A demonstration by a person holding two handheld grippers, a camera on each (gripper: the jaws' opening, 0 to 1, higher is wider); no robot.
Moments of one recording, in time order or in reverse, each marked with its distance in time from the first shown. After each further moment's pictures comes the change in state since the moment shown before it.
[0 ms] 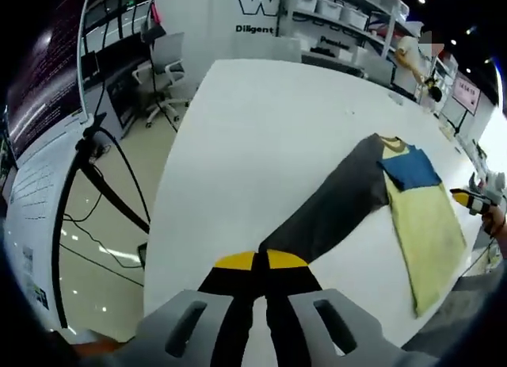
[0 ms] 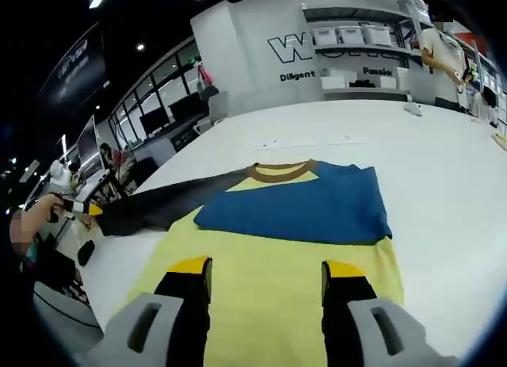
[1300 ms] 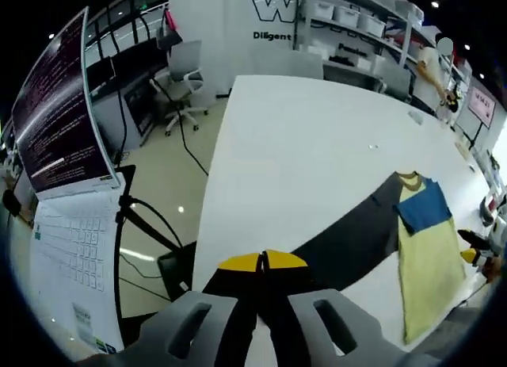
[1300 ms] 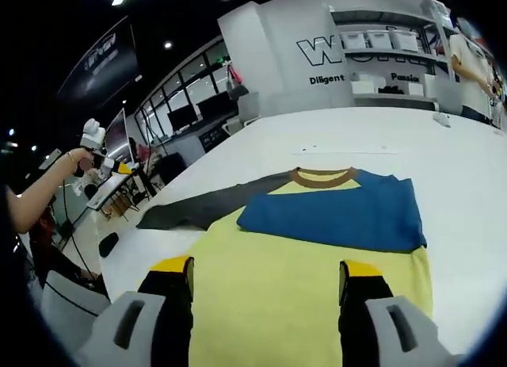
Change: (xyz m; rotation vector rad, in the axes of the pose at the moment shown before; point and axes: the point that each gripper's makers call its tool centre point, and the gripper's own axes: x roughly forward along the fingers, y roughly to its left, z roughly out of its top) left arm -0.021 0.043 0.088 -0.030 -0.029 0.099; right arm -0.005 0.047 0.004 -0.057 -0.014 0.134
